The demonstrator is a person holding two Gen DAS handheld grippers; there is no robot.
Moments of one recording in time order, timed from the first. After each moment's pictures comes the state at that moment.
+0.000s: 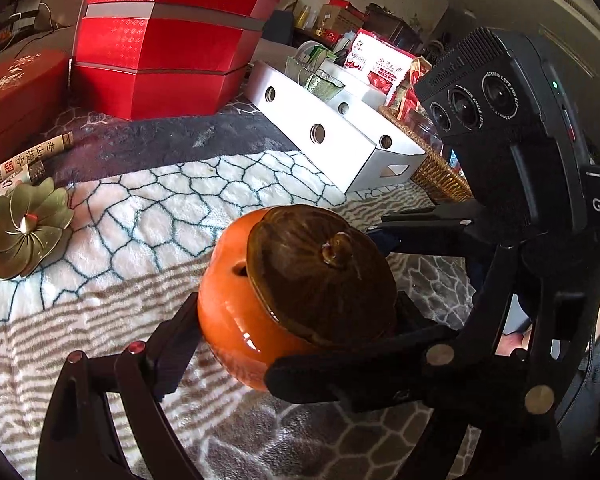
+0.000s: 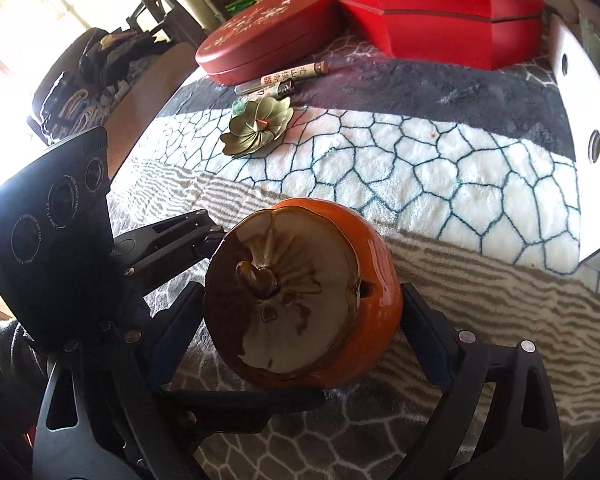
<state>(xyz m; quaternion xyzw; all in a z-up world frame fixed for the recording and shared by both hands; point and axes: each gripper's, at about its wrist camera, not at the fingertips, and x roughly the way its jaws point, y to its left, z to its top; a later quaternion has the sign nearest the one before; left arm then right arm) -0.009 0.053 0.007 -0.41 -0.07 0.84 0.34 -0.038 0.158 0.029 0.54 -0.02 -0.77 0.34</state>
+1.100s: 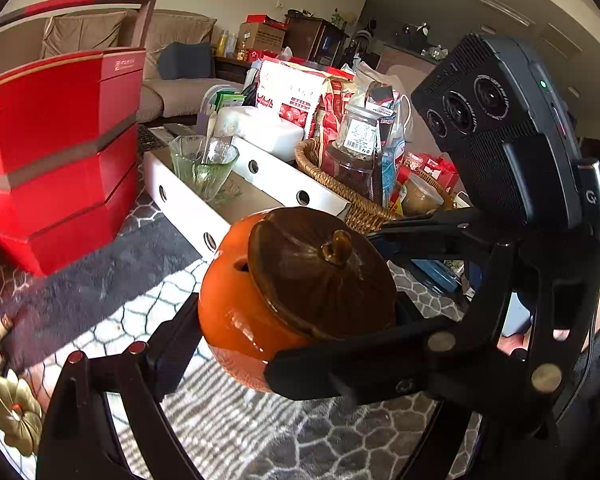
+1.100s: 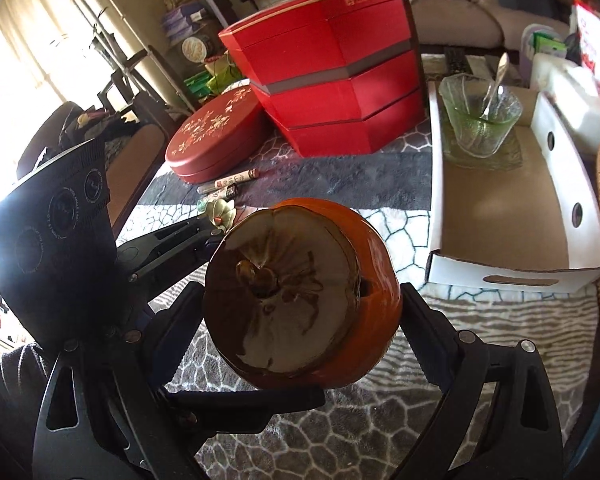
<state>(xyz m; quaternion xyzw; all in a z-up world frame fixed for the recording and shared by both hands) -0.042 0.145 0.094 -0.34 0.01 0.83 0.44 -0.046 0.269 0.122 0.48 -0.09 -0.83 0.26</state>
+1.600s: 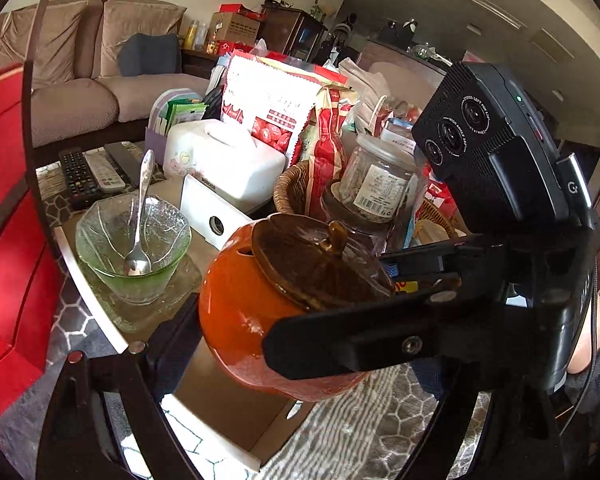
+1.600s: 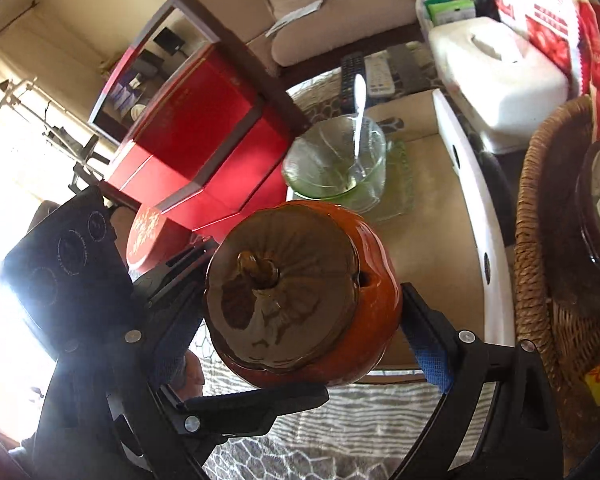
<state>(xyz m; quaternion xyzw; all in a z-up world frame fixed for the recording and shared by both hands) -0.163 0.248 0.085 -0.36 0.00 0.80 0.49 -0.144 0.400 0.106 0.49 -0.22 -0.82 0.18</state>
